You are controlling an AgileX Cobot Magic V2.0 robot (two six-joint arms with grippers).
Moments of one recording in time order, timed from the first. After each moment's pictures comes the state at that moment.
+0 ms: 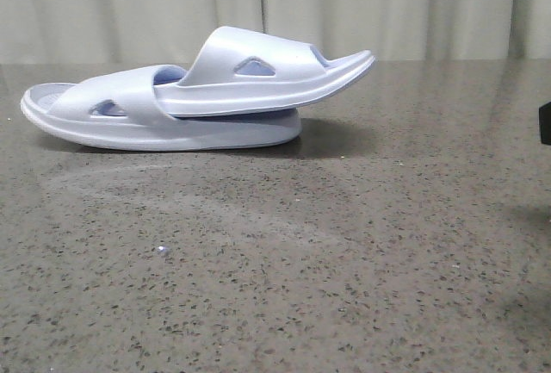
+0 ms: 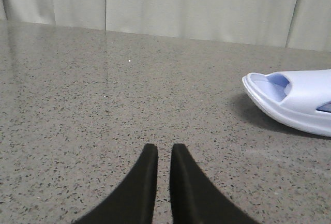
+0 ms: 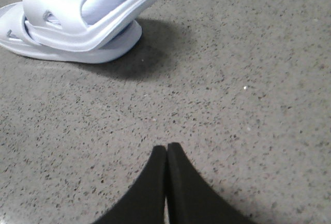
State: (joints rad) left arm -0.03 0.03 0.00 -0.10 0.14 0.01; right arm 0.47 0.74 -0.28 0.75 0.01 -0.50
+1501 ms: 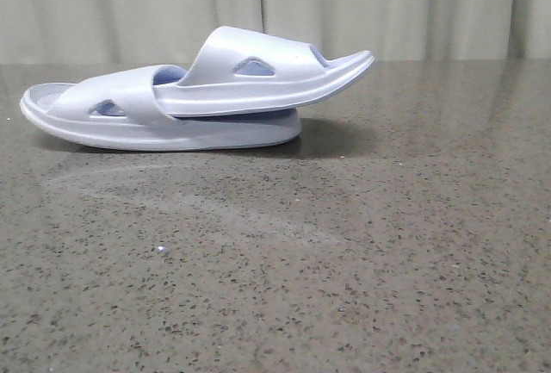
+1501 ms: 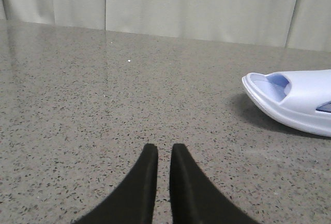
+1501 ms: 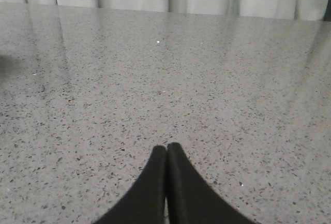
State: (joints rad) left arm -0.03 0.03 0.00 -0.10 0.14 0.01; right arm 0.00 -0.01 0.01 0.00 0.22 -0.09
